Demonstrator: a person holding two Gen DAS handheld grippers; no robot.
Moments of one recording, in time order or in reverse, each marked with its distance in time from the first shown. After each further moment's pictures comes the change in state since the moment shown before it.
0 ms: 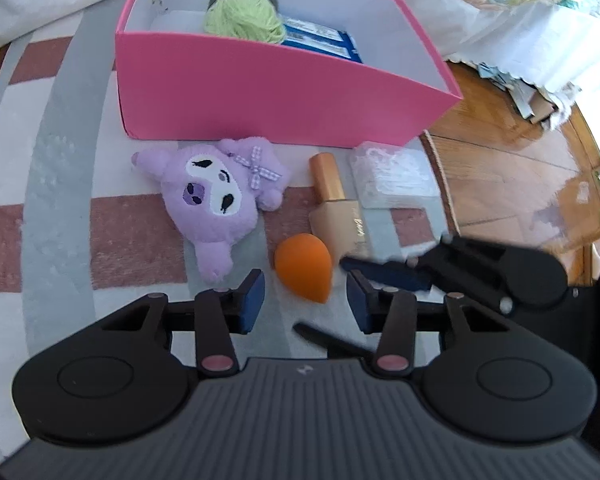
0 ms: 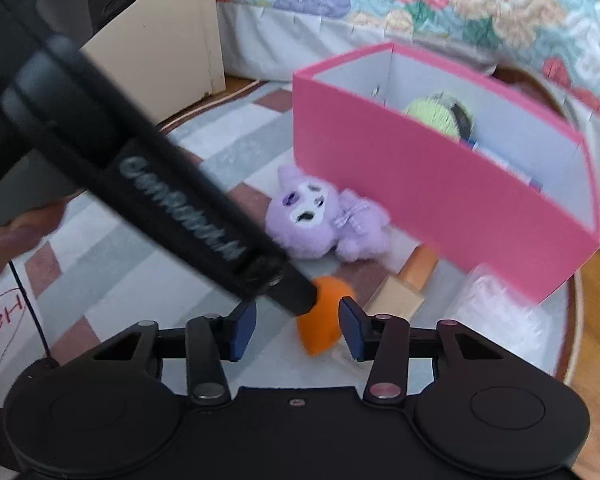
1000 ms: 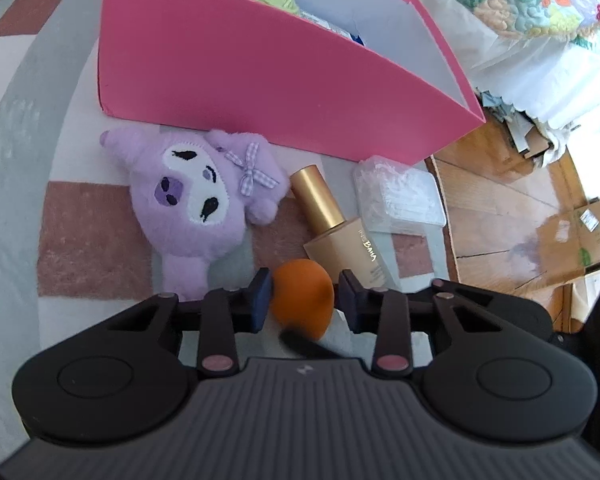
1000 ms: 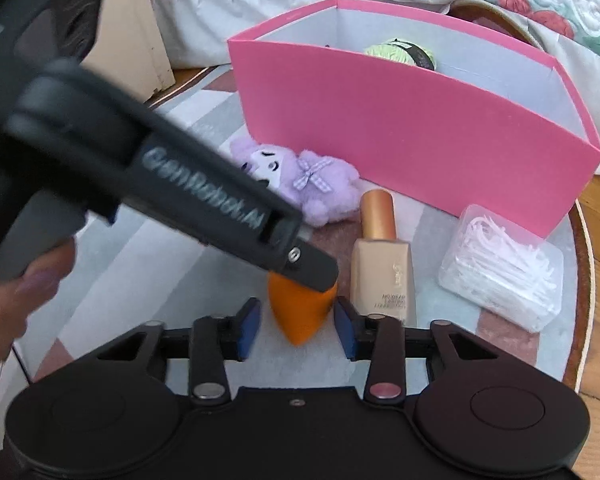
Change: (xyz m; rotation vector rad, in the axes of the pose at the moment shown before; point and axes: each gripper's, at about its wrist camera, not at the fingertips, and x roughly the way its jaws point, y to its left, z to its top) left arm 0.038 0.018 -0.001 -0.108 -0.040 -0.093; right arm 0.016 -0.019 -0.009 0.162 0.027 -0.049
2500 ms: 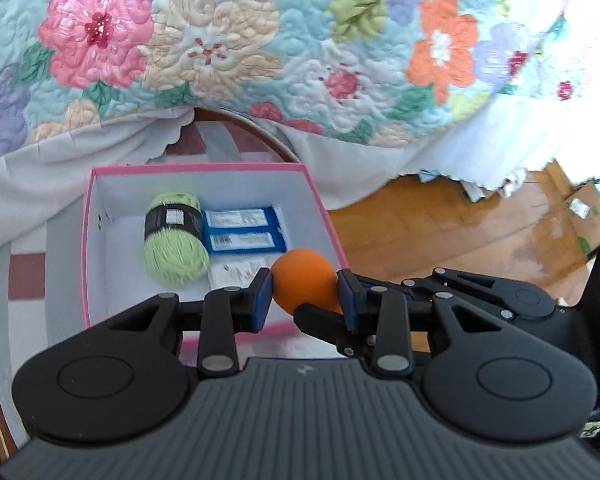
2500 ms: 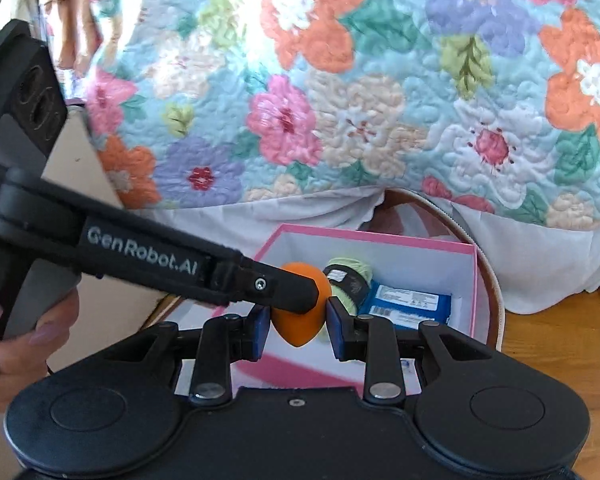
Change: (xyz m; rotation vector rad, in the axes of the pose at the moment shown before) left arm -0.107 -0.129 0.153 0.246 -0.137 0.046; right arm -0.118 -0.075 0.140 0.169 -0.303 0.037
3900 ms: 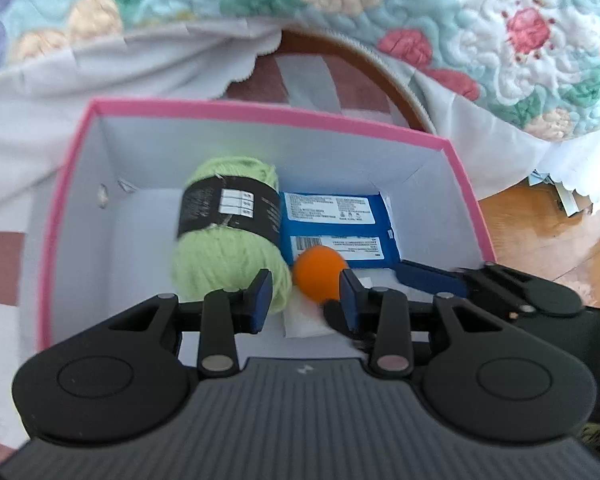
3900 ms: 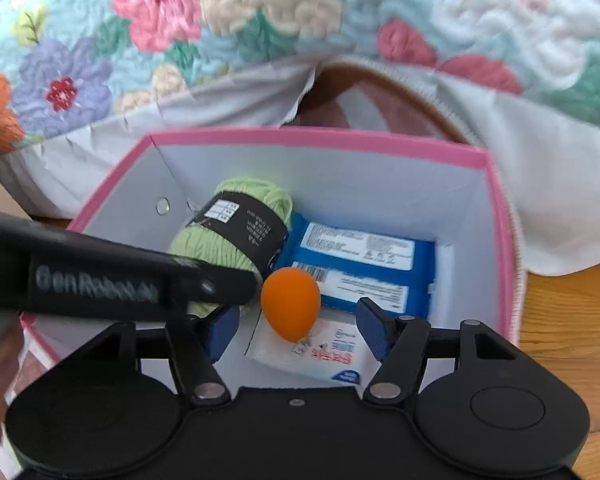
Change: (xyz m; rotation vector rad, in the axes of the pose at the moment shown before) left arm 0.142 0.086 0.000 -0.112 0.067 0.129; right arm 0.157 -0.072 -0.023 0.053 0.213 -0.124
